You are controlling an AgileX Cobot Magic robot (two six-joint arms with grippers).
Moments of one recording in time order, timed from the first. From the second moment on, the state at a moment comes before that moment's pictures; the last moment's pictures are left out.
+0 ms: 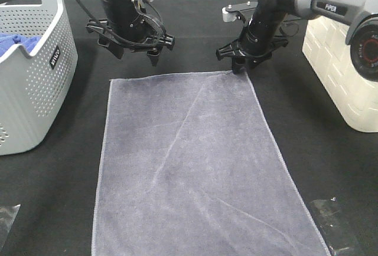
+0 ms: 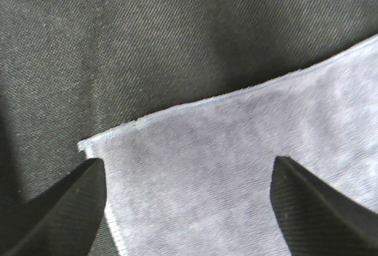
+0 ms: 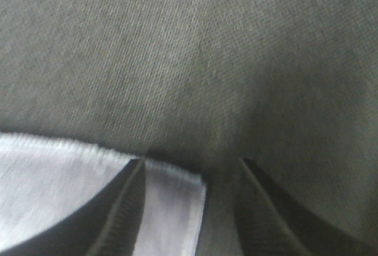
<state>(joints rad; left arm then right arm) -0.44 2.42 -2.15 0.17 0.97 -0.28 0.29 2.61 -2.26 0.04 0.85 -0.07</state>
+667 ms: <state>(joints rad) -0.44 2.42 -2.15 0.18 0.99 -0.28 0.29 2.62 -2.29 0.02 0.89 -0.07</state>
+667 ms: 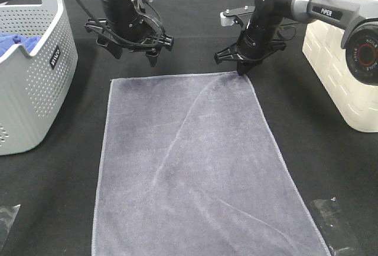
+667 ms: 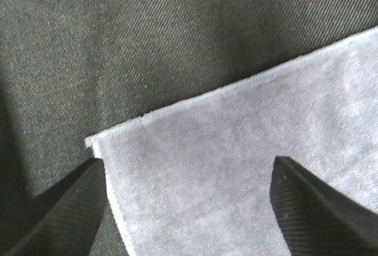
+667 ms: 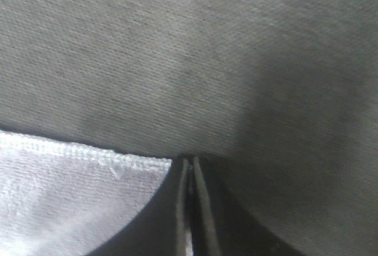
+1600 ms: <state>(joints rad) -0.33 2.50 -2.16 -0.01 0.88 -0.29 0.26 2.58 -2.41 -0.11 1.04 -0.06</state>
